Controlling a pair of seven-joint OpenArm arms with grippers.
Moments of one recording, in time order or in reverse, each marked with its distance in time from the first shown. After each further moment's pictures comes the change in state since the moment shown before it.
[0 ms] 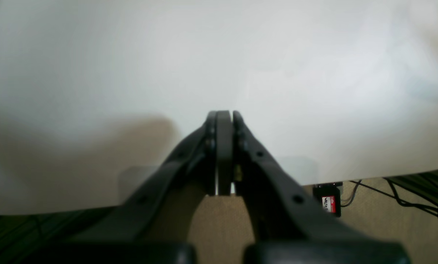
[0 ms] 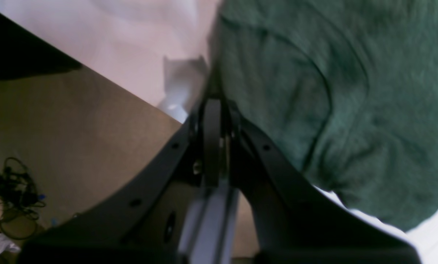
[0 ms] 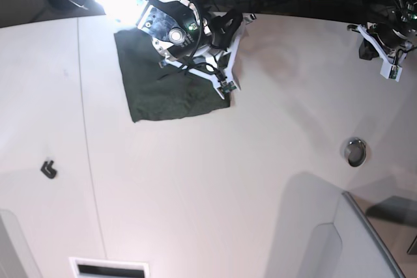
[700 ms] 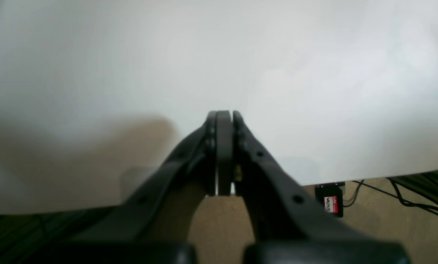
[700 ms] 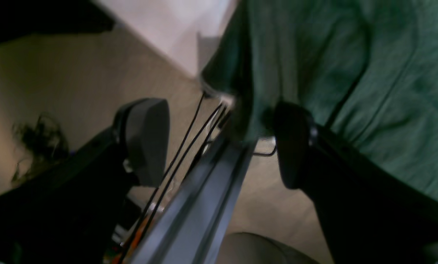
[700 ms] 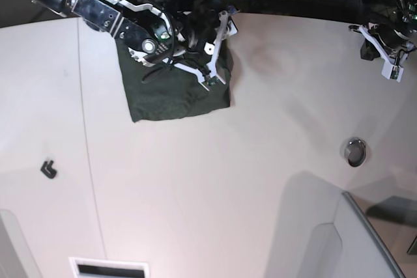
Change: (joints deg) left arm 0.1 -0.4 -0.1 0.0 0.0 -0.1 0.0; right arm 1.5 6.6 -0.3 1.6 12.2 2.1 0.0
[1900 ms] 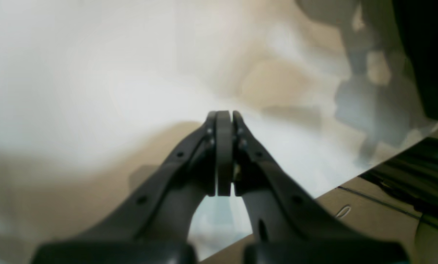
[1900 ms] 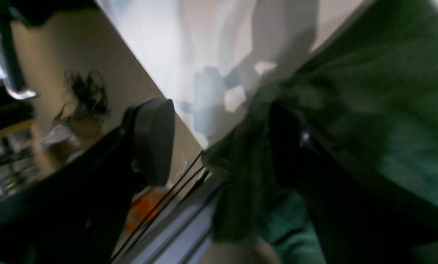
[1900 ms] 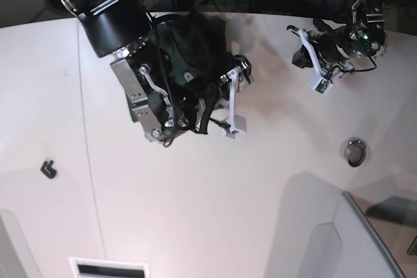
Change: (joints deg) left arm -6.0 3.5 22.8 3.8 0.2 0.7 6.5; right arm 9.1 -19.5 30.3 -30.1 5.1 43.3 -8.6
